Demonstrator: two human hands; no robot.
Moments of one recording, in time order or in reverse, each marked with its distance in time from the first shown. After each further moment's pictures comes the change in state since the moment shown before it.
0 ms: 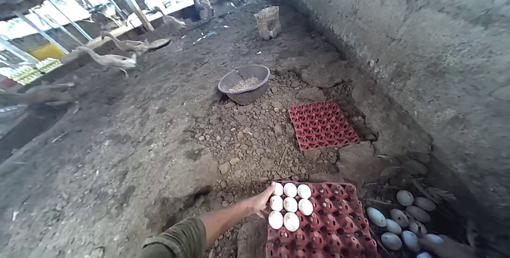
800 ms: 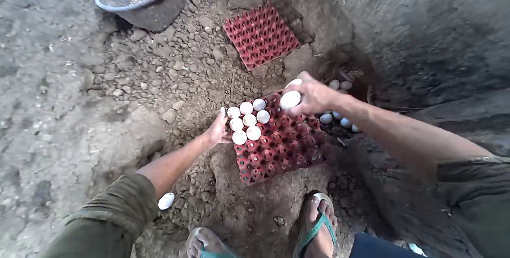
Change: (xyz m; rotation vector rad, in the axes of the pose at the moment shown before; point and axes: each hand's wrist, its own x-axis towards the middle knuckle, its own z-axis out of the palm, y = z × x) left_hand 0.000 -0.011 -0.003 -0.081 0.035 0.094; right_hand -0.143 -0.218 -0.004 -0.159 0.106 -0.944
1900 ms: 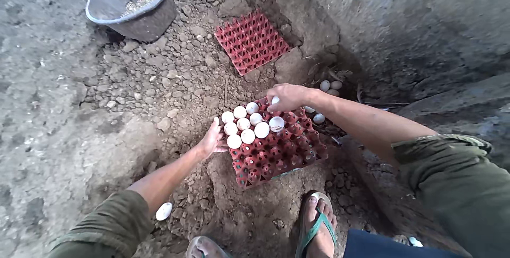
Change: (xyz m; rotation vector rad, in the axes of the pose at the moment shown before) left_hand -0.018 0.002 0.007 0.008 0.010 -0.019; right_hand 0.043 -0.018 0.004 -0.105 -0.304 0.033
